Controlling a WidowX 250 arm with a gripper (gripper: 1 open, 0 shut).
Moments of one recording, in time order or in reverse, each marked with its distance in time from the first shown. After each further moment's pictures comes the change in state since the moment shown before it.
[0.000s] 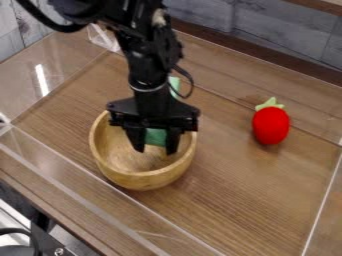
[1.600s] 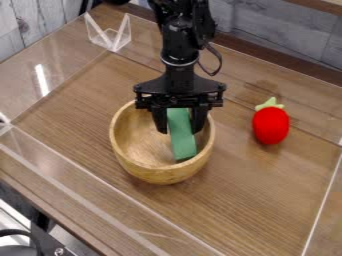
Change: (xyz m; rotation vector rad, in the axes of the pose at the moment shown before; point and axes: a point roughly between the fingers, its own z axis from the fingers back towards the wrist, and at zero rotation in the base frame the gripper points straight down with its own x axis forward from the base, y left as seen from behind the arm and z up) arm 0.029 -0.022 0.008 0.027 0.019 0.169
